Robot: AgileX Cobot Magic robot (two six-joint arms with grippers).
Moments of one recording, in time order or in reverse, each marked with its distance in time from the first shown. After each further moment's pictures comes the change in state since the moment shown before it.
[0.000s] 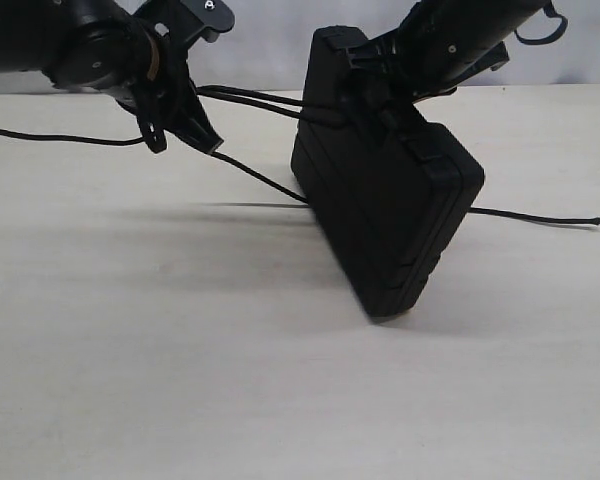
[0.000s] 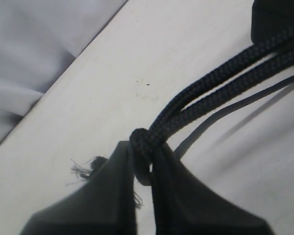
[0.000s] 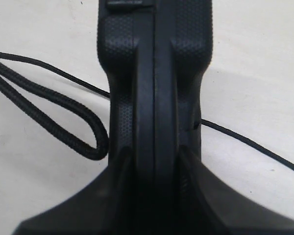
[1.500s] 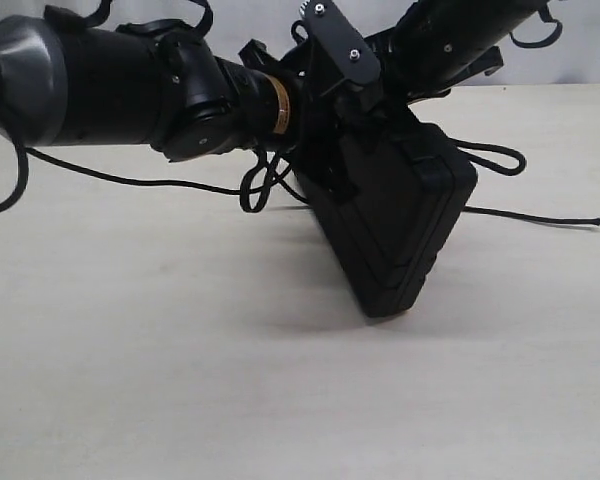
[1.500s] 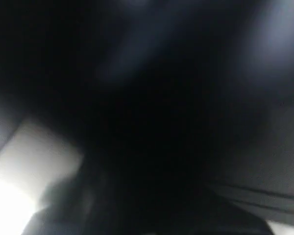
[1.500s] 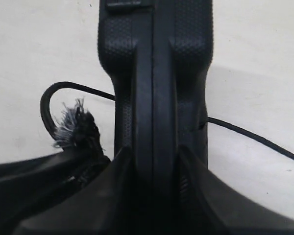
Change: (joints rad) left arm -0.210 0.090 0.000 -0.123 -0.392 0.126; right arm 0.000 0.002 0.000 0.053 -0.004 -0.002
